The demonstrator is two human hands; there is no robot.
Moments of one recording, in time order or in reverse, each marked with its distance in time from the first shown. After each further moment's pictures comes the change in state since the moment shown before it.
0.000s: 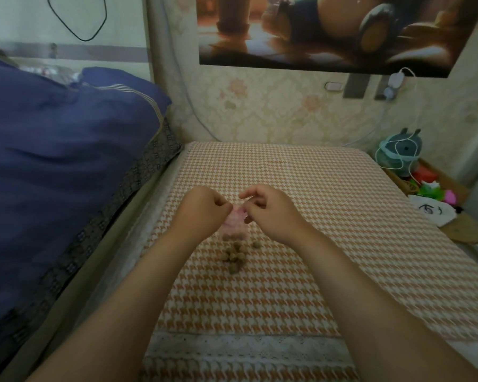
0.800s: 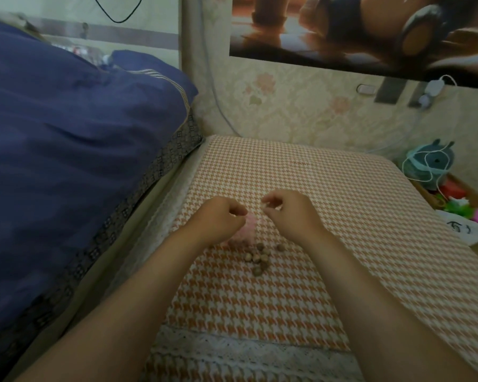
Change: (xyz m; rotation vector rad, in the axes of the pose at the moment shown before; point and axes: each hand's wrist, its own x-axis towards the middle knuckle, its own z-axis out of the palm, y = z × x) left_hand 0.009 -0.055 0.006 -0.106 -0.185 -0.016; right_hand 0.034 0.019 0.032 -0.415 0.116 0.009
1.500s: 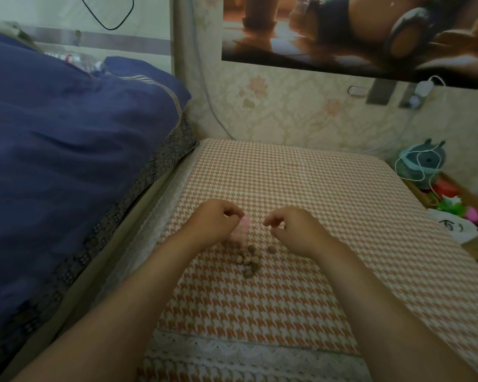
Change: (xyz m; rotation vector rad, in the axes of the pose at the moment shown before) left_hand 0.002 0.010 0.008 -0.011 0.022 0.031; right_hand -0.019 0.025 -0.023 -0.143 -0.234 -0.020
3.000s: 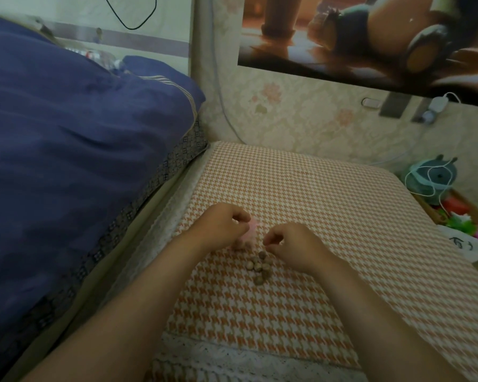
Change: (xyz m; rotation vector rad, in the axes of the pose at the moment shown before) left_hand 0.004 -0.018 -0.008 -0.014 -0.025 0.026; right_hand 0.004 -0.015 0.023 -0.060 -0.077 -0.006
